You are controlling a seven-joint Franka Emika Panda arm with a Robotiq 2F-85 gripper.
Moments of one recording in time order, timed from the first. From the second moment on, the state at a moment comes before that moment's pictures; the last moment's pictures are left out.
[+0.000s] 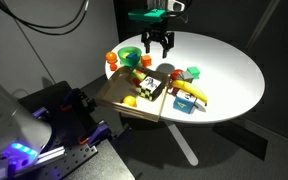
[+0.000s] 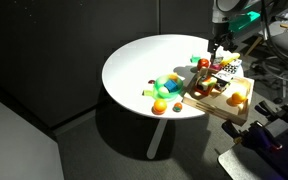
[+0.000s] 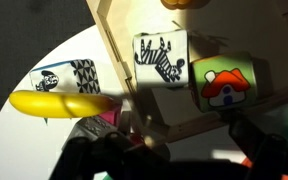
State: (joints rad) arm 0.04 0.29 -0.05 -2.11 -0.16 2.24 0.00
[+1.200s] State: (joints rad) arm 0.07 0.14 0.03 -2.12 0.03 2.24 0.16
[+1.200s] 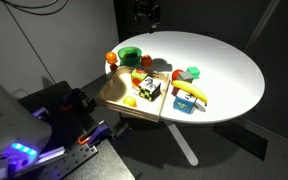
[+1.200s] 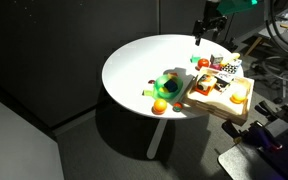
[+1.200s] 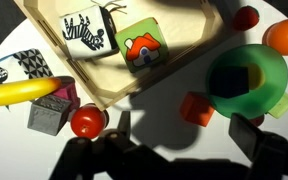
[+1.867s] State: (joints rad) arm 0.09 0.04 0.05 -2.14 -0.05 2.09 0.26
